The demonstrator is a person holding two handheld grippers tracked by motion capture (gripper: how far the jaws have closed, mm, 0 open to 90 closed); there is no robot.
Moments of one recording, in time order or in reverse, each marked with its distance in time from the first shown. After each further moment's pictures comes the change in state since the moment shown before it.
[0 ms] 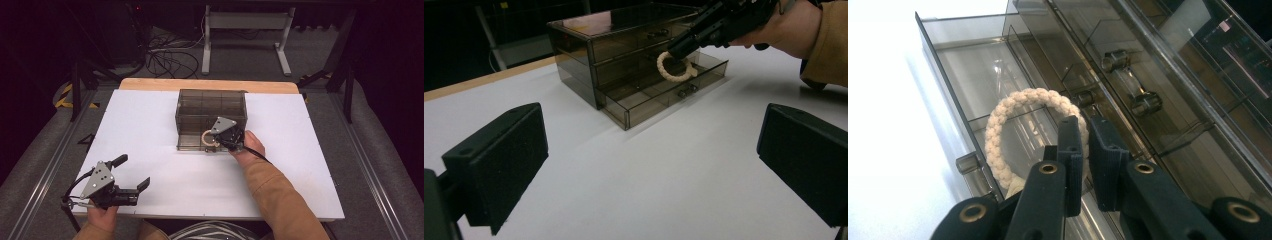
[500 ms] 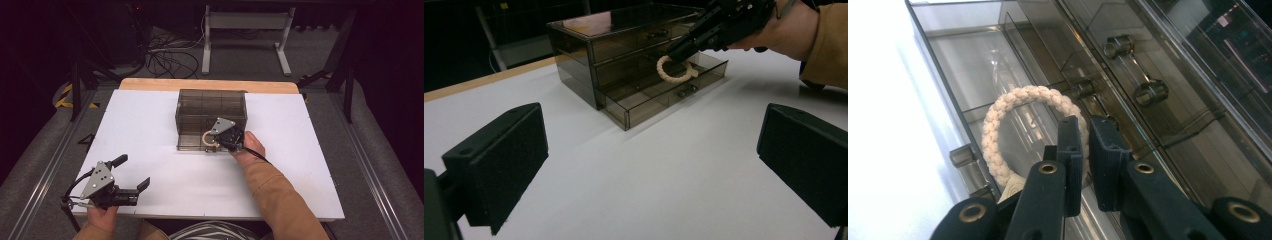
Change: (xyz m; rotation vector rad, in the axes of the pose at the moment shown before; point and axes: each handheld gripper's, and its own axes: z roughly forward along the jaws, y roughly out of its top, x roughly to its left) left arm 0.000 0.000 0.000 0.000 -0.001 0.001; right arm 0.001 -0.003 0.004 0.023 -0.014 -0.004
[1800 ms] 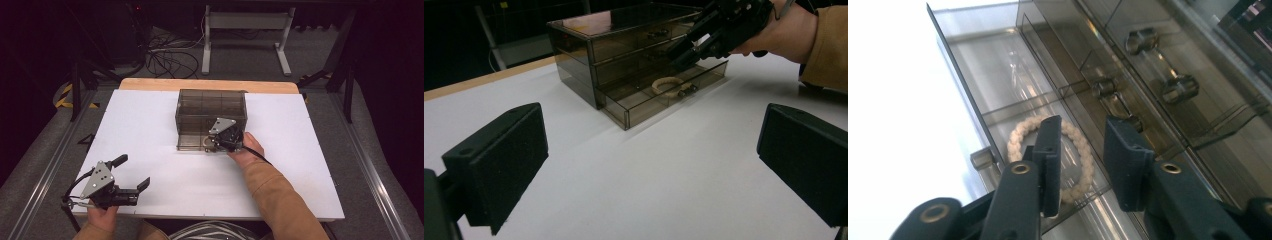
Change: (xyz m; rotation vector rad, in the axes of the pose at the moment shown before) left arm 0.000 0.000 0.000 0.000 0.001 -0.003; right arm -0.001 -0.001 0.003 -0.012 0.091 0.055
